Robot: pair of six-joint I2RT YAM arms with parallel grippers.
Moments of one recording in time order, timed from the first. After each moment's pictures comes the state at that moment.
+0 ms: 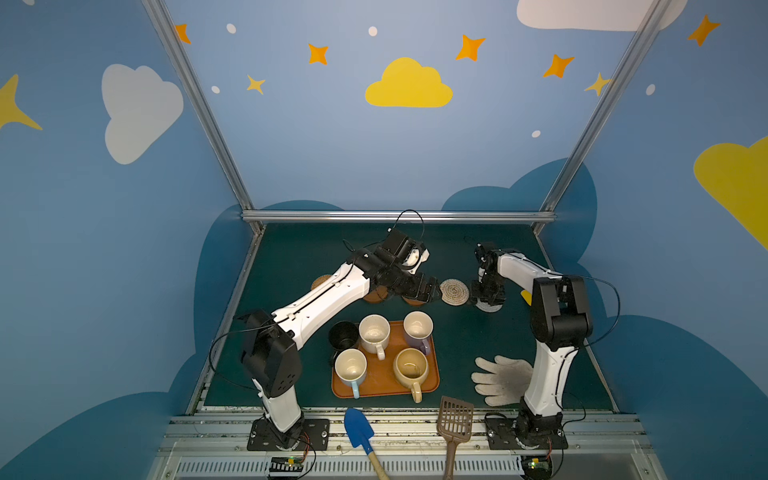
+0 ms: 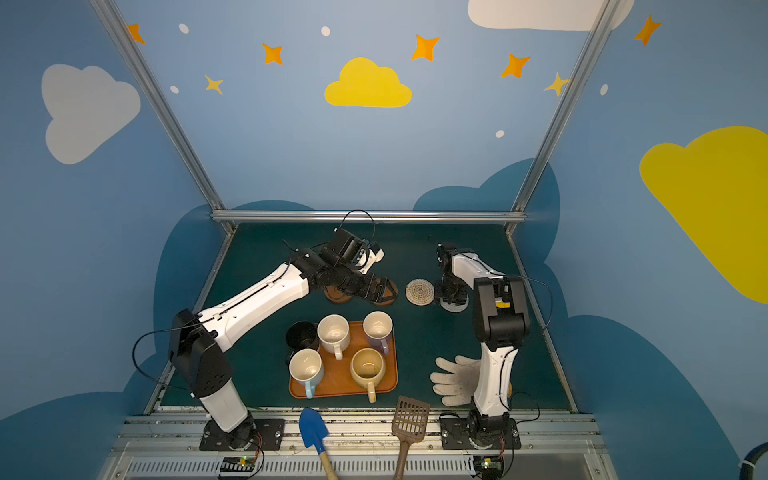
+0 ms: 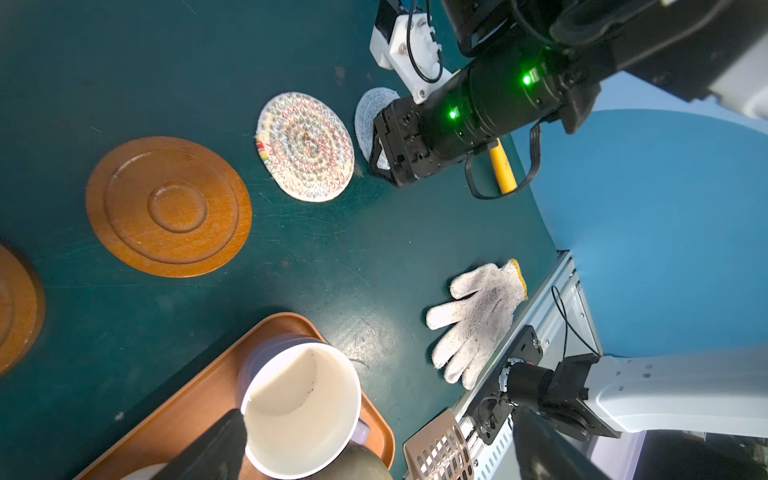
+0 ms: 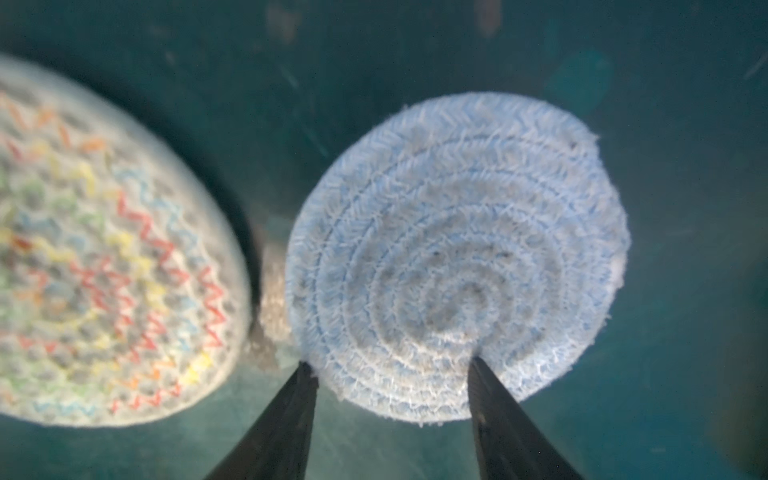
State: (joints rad) left arm -0.70 1.75 1.63 -0.79 0.41 -0.39; right arm 0.19 2.04 1.48 -0.95 0.09 0.24
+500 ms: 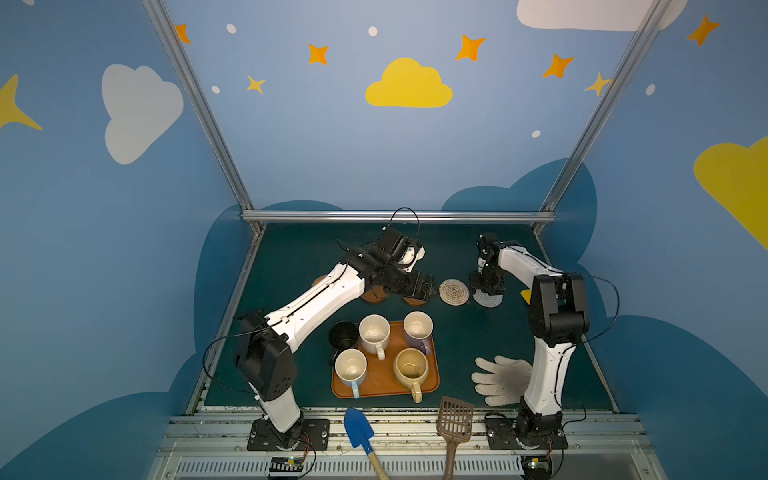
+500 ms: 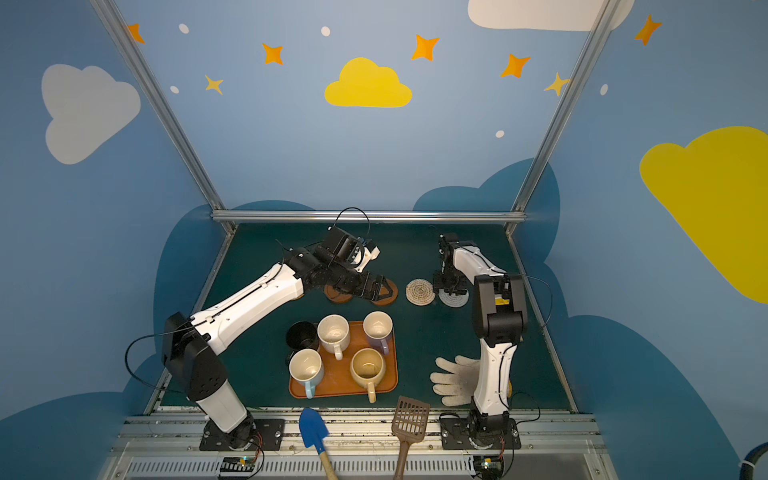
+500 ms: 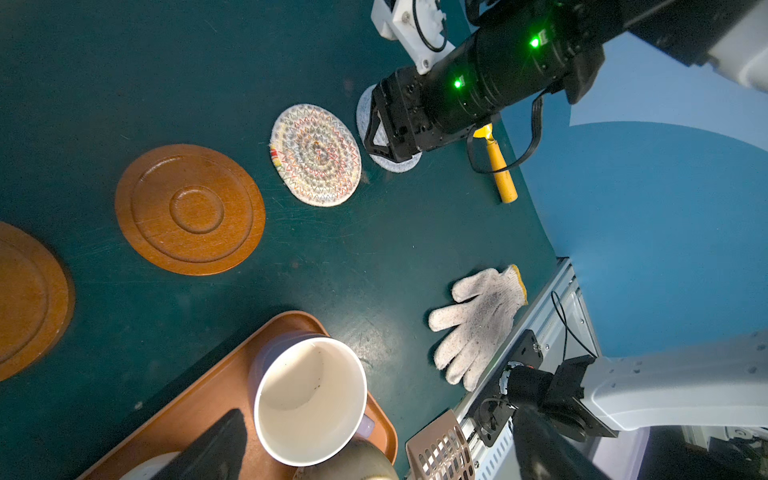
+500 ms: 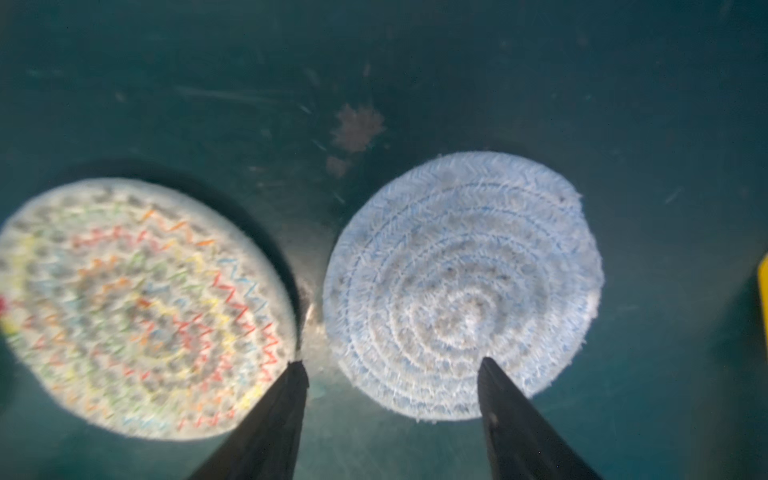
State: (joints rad) left arm -0.68 1.72 1.61 -0.80 0.40 -0.39; right arm 0.18 2.05 1.57 -0.96 0.06 0.20
